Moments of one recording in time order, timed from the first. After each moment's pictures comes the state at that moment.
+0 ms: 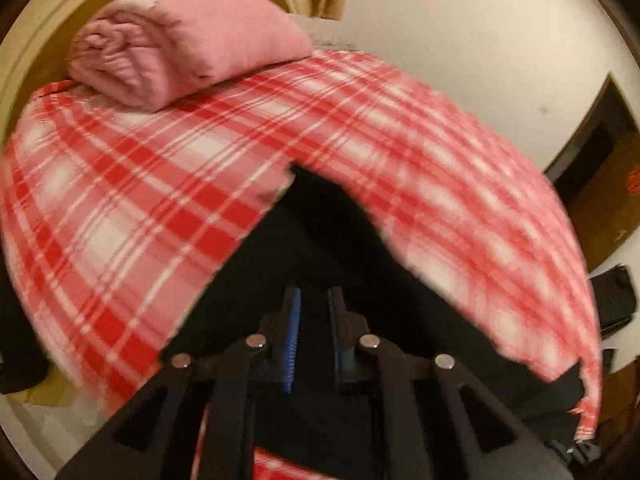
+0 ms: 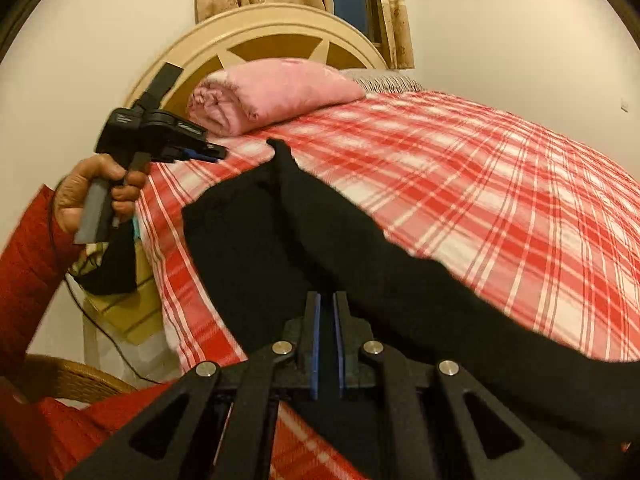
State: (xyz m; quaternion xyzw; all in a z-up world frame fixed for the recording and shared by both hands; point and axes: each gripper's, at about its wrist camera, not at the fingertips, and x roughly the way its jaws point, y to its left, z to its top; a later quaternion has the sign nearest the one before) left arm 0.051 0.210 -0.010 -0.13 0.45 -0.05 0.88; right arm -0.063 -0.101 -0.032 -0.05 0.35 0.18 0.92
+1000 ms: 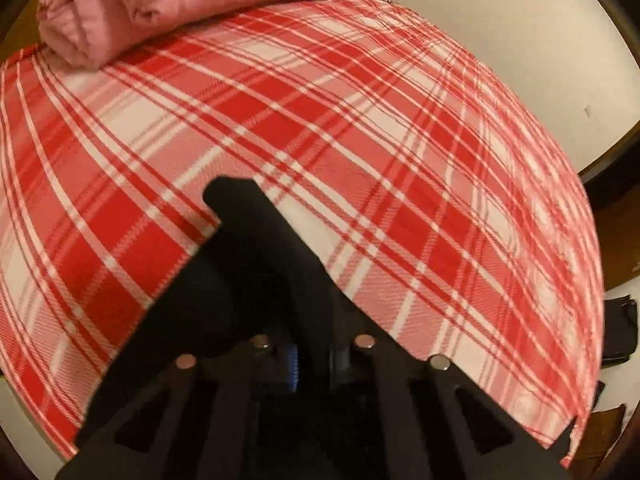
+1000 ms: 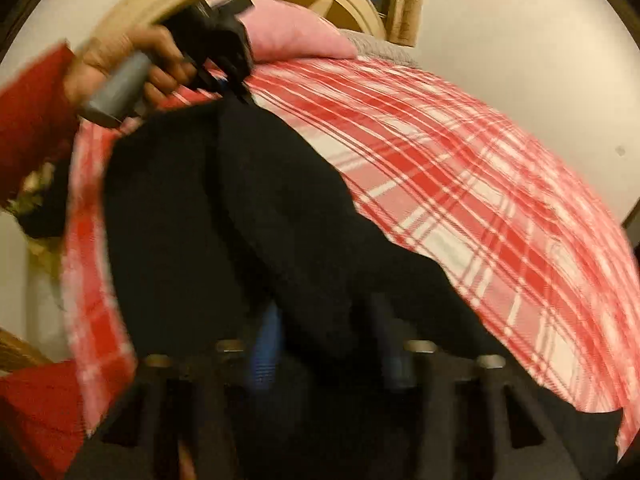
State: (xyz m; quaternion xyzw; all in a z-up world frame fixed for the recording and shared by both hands) left arm 0.180 0.169 -0.067 -0.17 0.54 -0.02 0.83; right arm 0.007 -0.092 -0.092 -0.17 0.40 0.12 0.89
